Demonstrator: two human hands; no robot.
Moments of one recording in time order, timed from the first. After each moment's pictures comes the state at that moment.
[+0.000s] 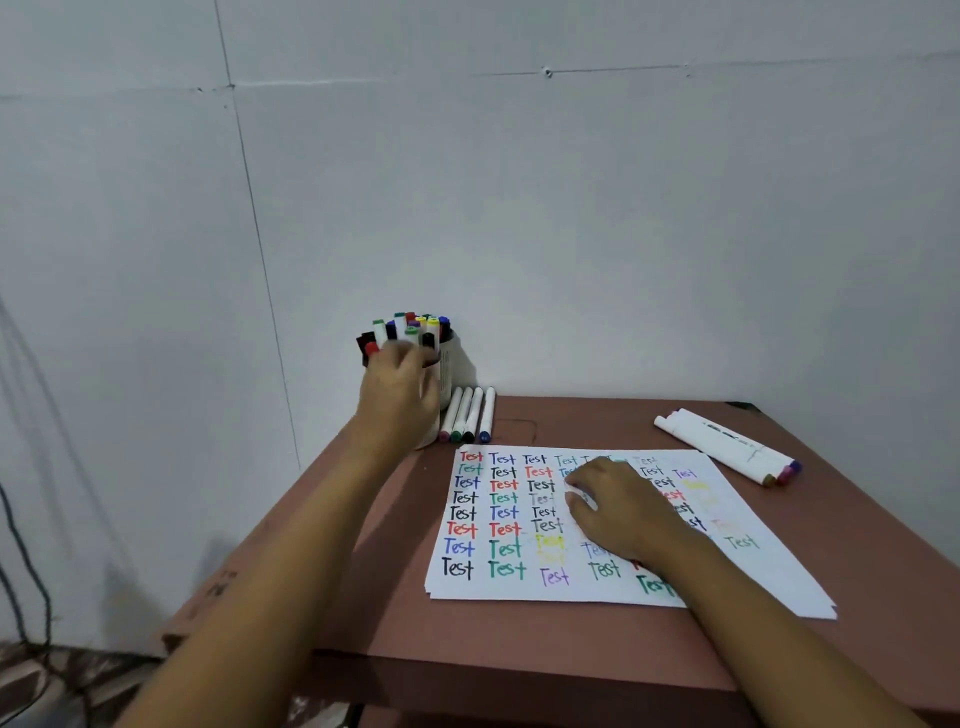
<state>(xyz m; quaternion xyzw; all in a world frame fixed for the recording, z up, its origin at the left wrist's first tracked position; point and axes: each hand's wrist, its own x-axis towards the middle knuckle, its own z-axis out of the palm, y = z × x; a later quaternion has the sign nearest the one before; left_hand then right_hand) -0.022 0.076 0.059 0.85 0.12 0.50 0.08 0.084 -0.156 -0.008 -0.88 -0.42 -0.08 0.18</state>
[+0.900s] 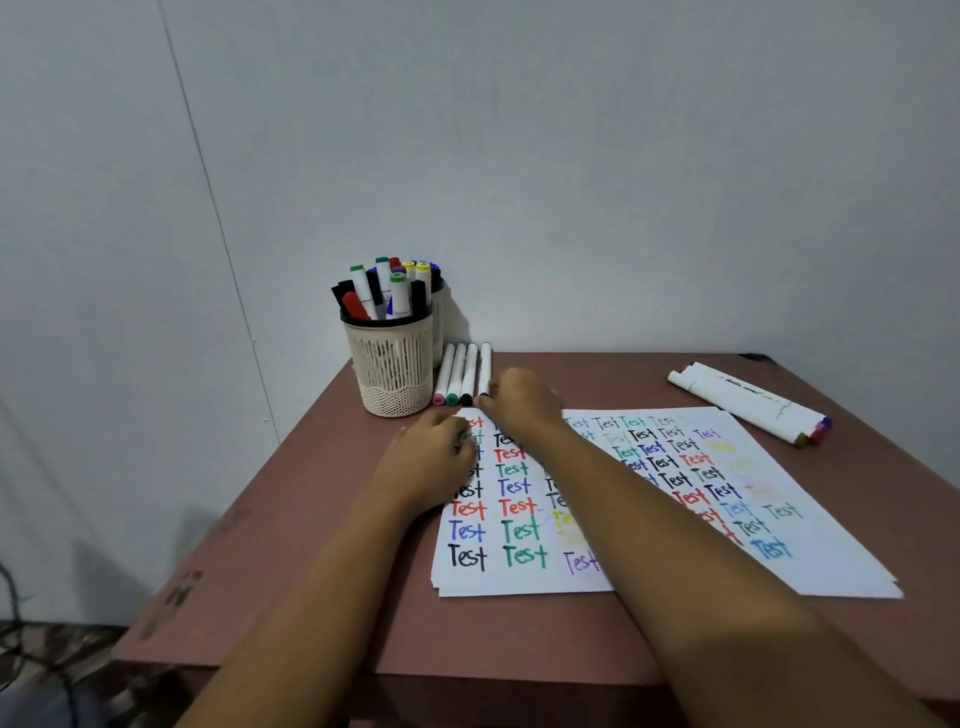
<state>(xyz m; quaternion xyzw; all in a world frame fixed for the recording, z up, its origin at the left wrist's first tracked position) -0.014 0.056 -0.014 0.96 0.16 0.18 0.17 0.111 -0.012 -0.001 -0.91 -0.31 -0.08 0.26</state>
